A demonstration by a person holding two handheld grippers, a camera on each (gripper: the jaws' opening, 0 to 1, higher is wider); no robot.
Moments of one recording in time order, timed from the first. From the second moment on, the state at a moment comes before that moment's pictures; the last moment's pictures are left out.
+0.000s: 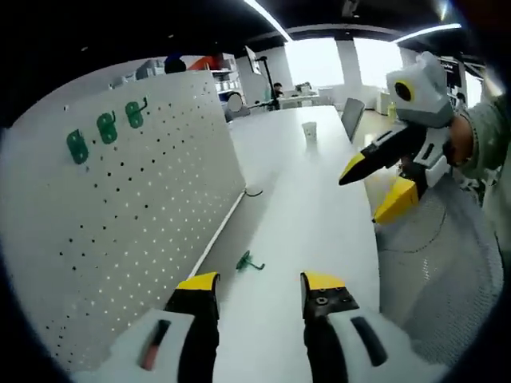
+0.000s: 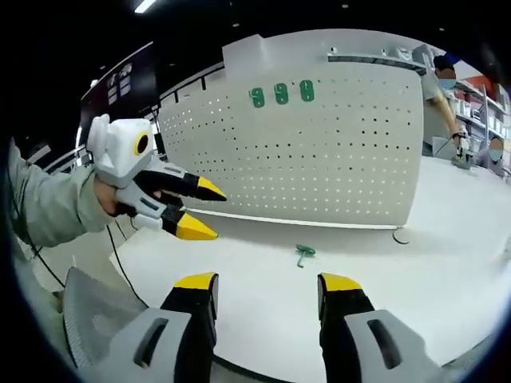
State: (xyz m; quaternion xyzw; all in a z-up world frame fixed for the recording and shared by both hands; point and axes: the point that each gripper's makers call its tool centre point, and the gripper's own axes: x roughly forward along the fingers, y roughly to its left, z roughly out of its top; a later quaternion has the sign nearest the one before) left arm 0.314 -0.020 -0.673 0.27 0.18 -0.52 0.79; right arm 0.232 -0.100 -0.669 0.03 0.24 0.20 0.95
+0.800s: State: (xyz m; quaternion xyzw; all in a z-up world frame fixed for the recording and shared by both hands) left arm 0.386 -0.059 -0.754 0.32 0.21 -0.57 0.73; right arm 0.216 -0.116 -0.664 0.04 0.24 0.17 0.96
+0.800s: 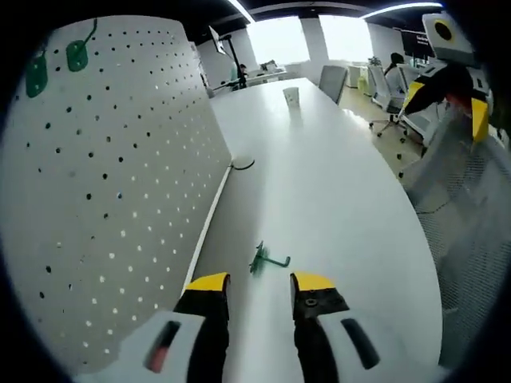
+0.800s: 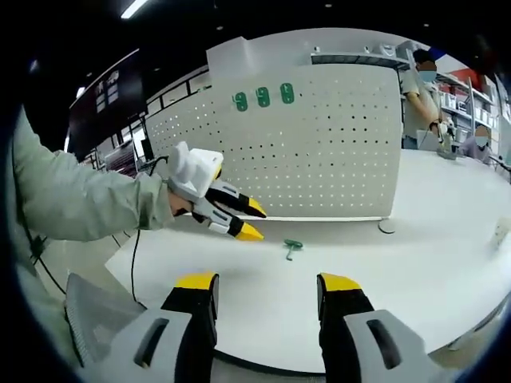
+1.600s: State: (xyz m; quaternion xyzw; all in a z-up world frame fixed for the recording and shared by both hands) left arm 0.404 -0.087 -0.809 0.33 0.23 -0.59 0.70; right arm 0.212 -0.125 -0.674 0.07 0.25 0.14 0.96
